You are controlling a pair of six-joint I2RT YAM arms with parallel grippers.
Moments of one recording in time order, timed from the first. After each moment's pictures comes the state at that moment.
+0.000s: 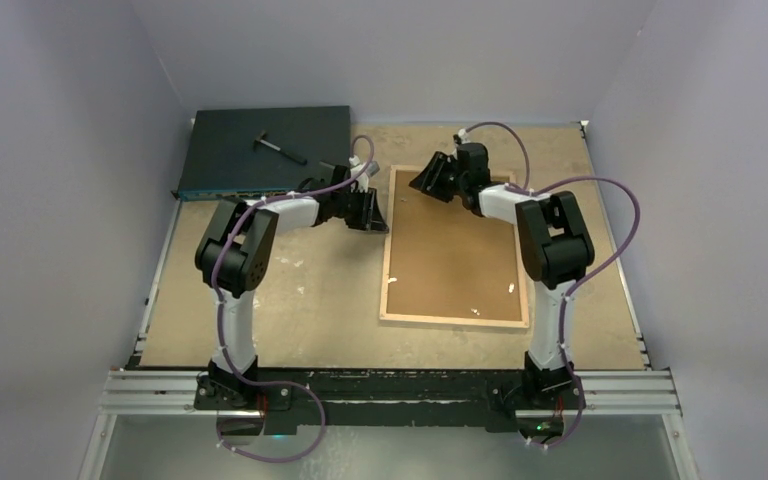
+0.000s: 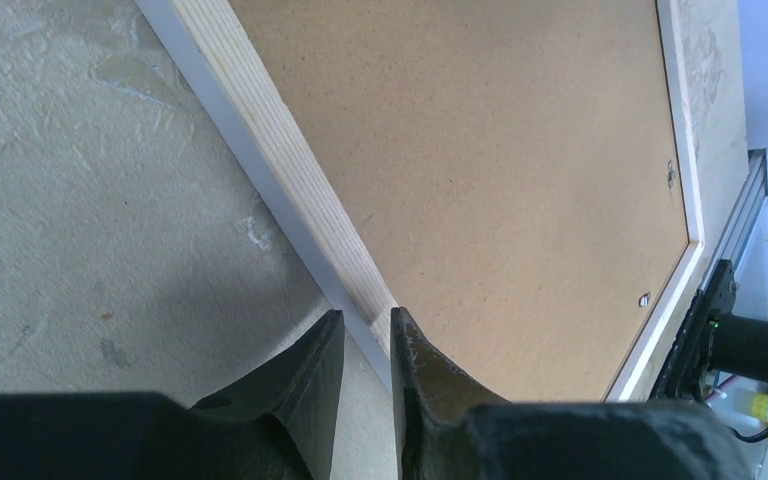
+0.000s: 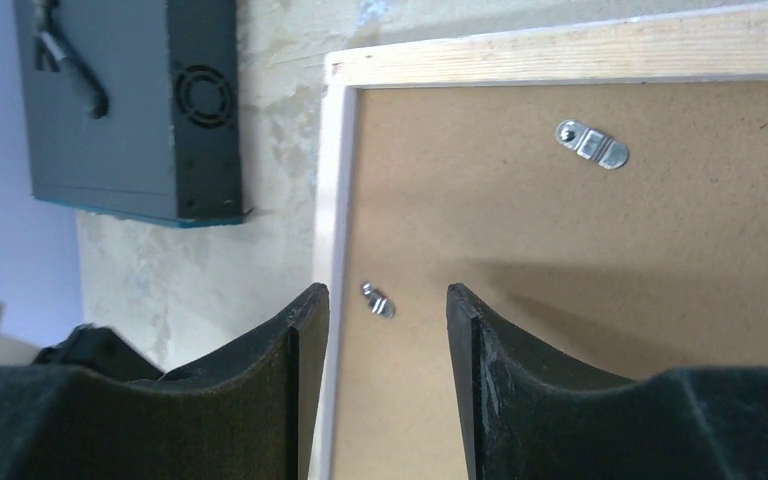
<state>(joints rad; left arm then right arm) -0.40 2.05 1.27 -0.01 0.66 -0.30 0.28 2.06 1.31 0.19 -0.33 0.70</state>
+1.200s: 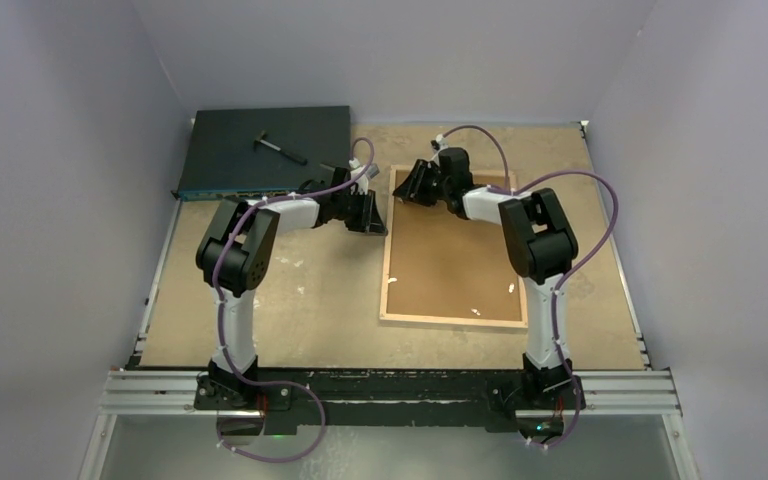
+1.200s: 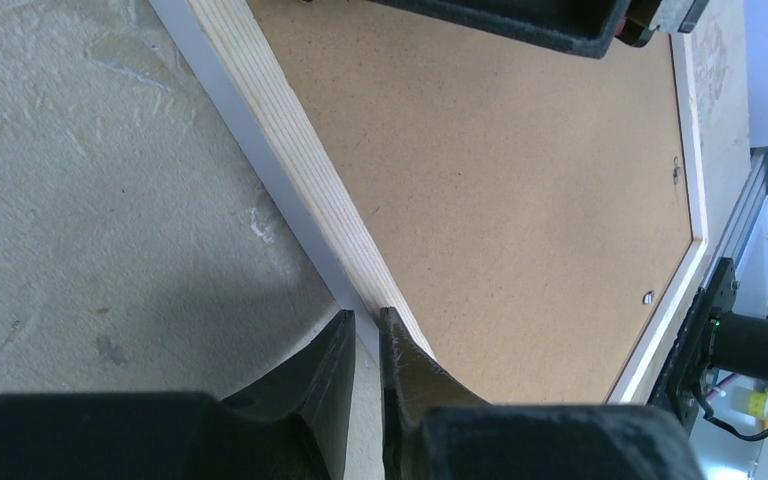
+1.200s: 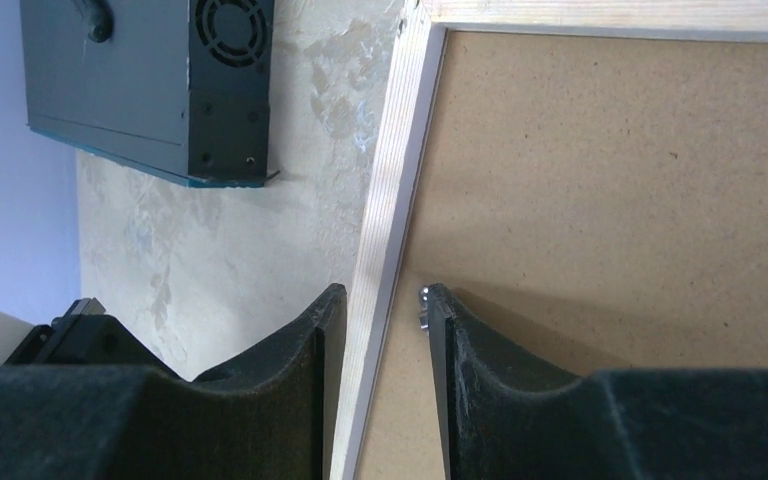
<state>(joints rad) -0.40 2.06 1.26 -0.01 0.66 -0.30 0.36 2.18 1.38 0.22 -0.39 0.68</state>
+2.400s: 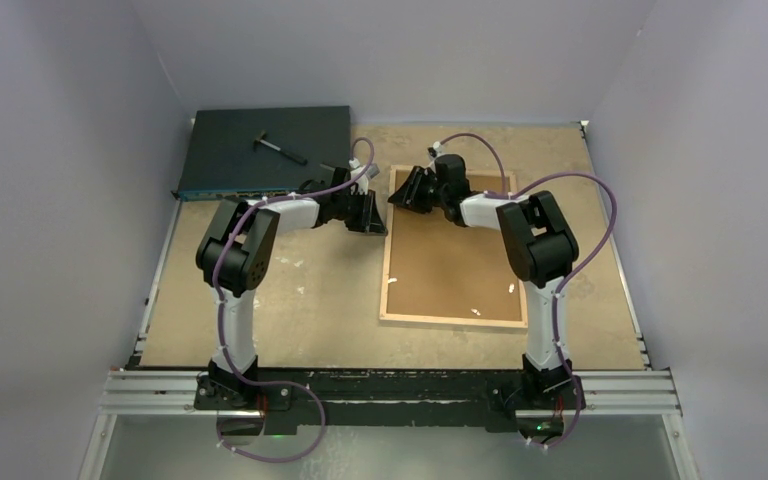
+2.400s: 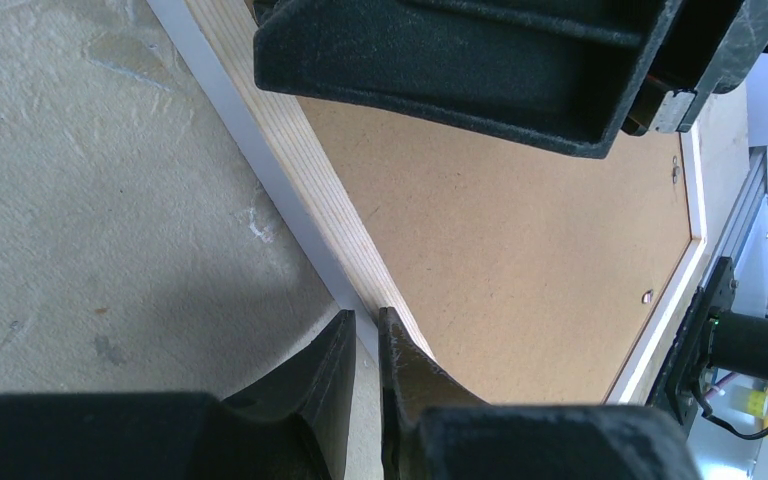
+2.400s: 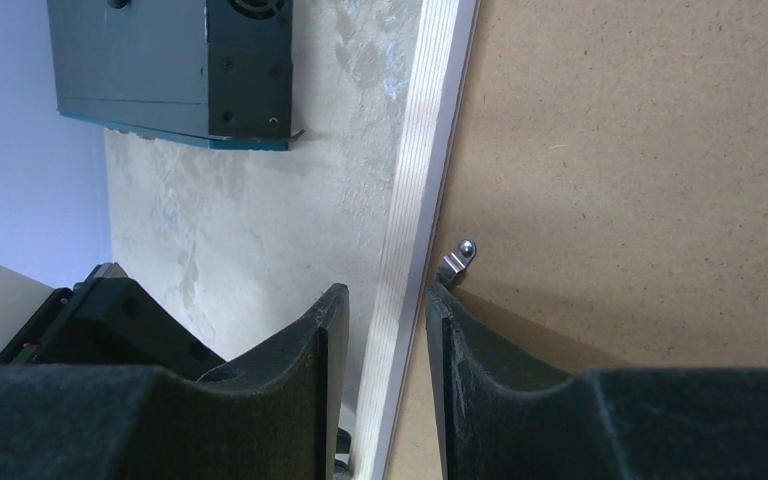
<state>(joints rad) -0.40 2.06 1.26 -0.01 0.66 -0.30 0.39 2.15 1.30 0.27 -0.40 0.75</state>
